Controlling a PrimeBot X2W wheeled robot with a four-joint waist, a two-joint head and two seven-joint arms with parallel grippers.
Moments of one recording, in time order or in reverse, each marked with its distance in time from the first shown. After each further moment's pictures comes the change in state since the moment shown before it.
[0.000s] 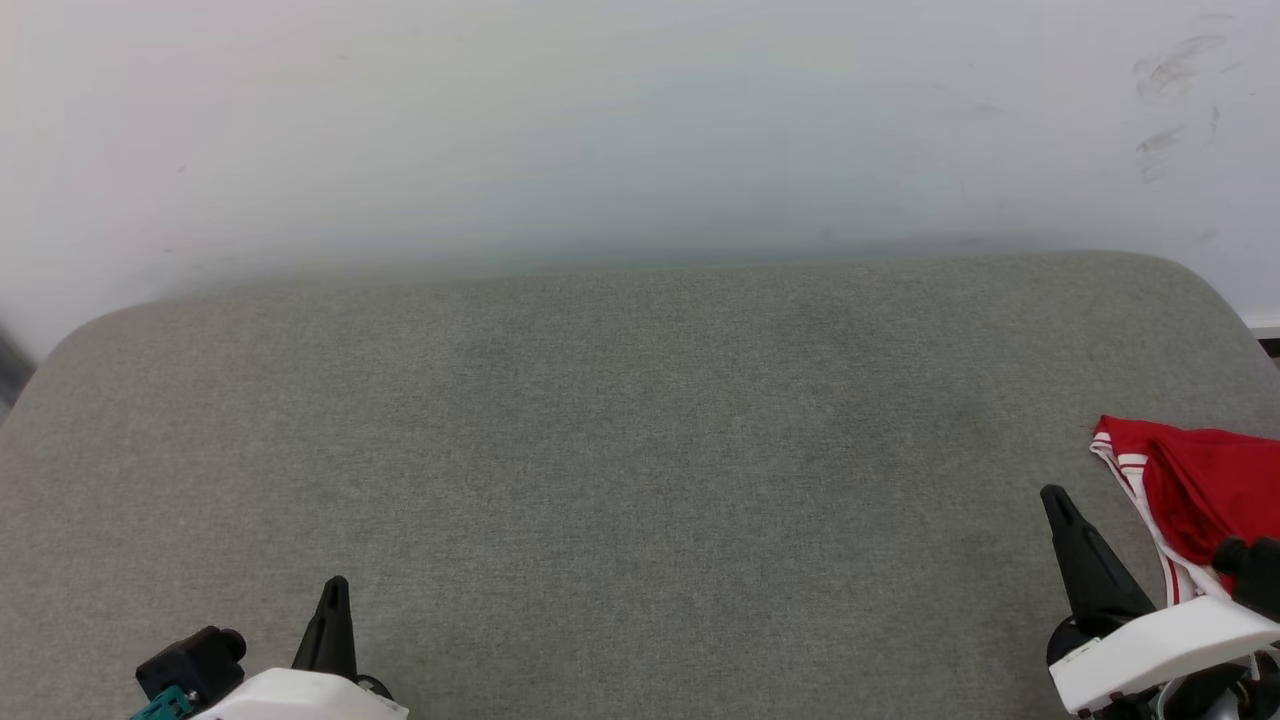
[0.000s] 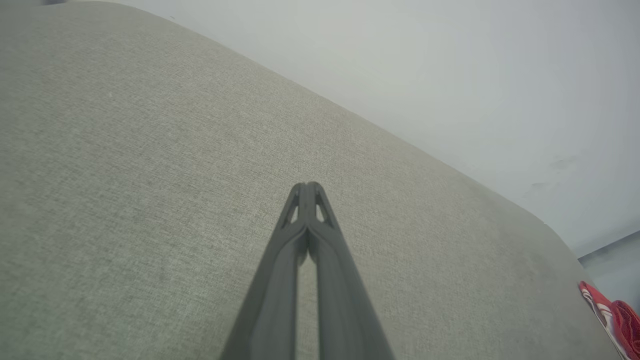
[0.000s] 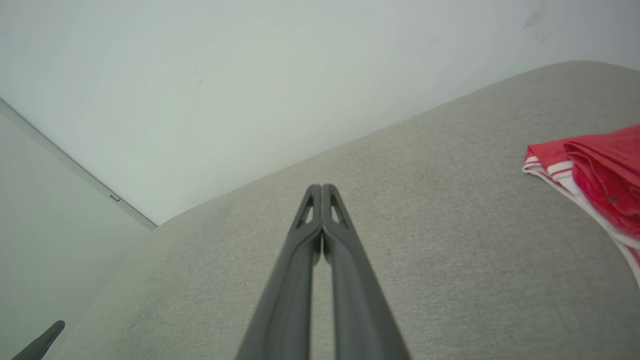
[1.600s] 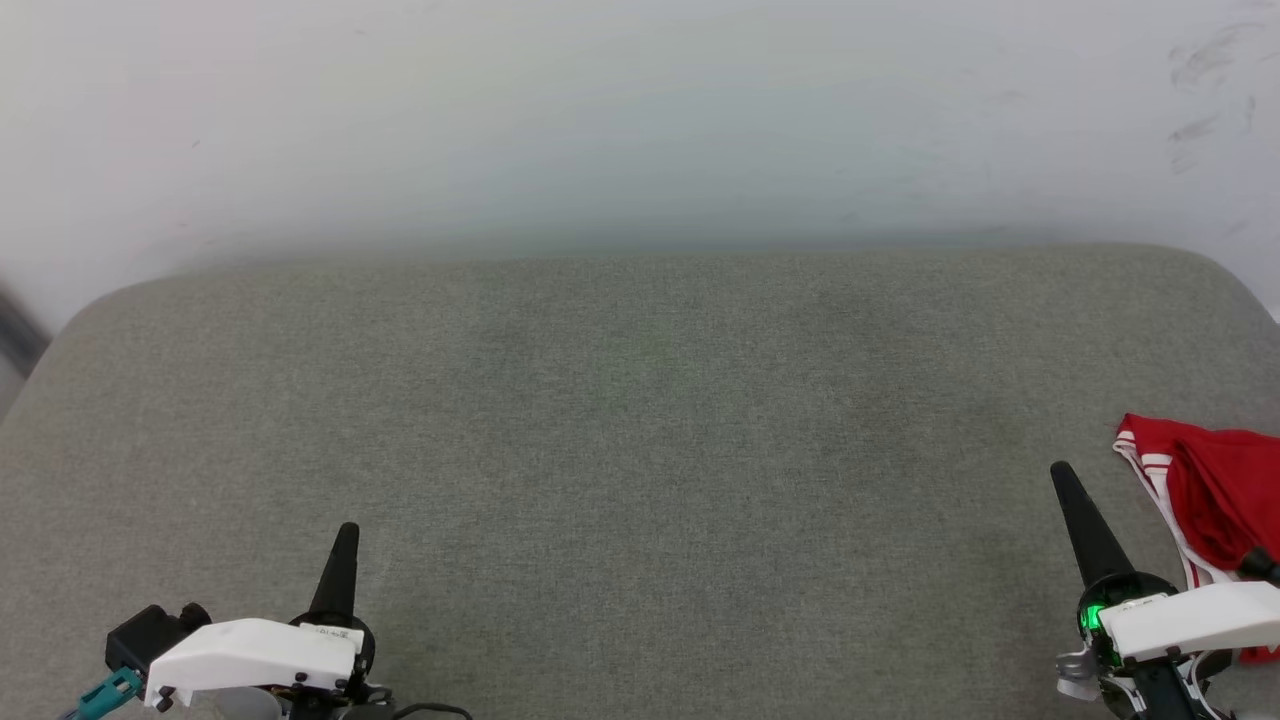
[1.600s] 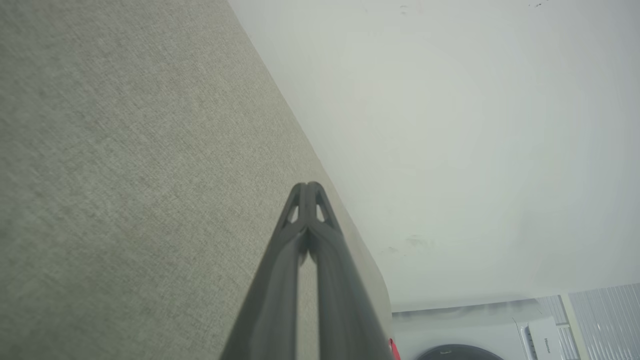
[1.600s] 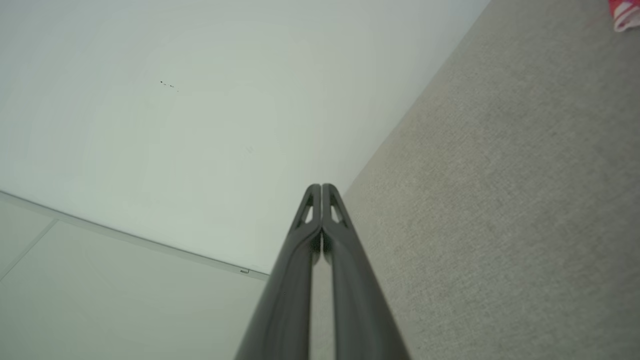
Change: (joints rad) left arm -0.091 -0.076 0.127 0.023 -0.519 -0.121 0.152; right arm -0.081 0.038 -0.046 0.135 0.578 0.000 0.013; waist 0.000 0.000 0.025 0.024
